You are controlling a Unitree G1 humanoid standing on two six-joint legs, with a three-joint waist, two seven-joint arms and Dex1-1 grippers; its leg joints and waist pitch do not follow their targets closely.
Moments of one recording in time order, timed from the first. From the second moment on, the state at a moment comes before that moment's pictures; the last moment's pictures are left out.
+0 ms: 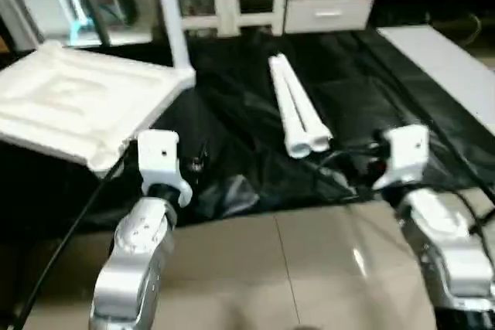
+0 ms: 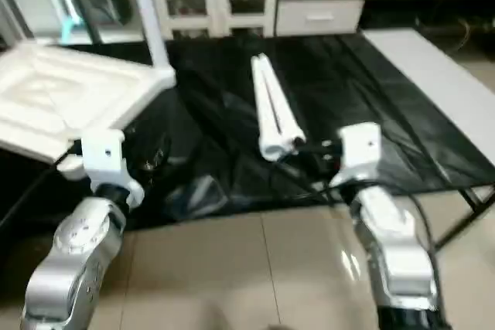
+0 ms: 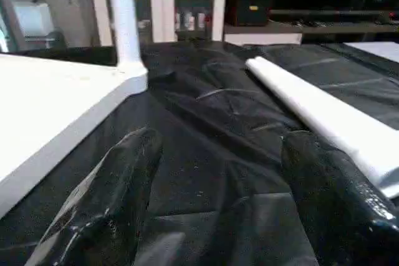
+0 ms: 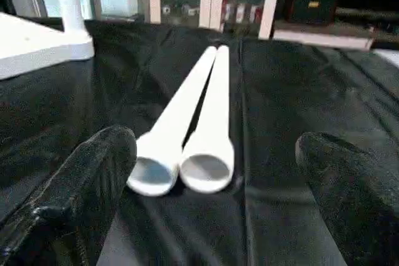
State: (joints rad) left arm -0.07 0.04 -0.03 -0.32 -0.08 0.41 -0.04; right arm -0.15 -0.27 -0.08 -0.14 0.20 0.38 0.27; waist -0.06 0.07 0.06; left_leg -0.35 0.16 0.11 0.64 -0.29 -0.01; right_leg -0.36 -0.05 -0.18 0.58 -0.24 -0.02
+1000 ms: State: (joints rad) left arm -0.08 0.06 0.01 -0.32 -0.08 0.42 -0.05; right arm -0.26 -0.29 -0.02 -0.19 0.21 0.59 0.29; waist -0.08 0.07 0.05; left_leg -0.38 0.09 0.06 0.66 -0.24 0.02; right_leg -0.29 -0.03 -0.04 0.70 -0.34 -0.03
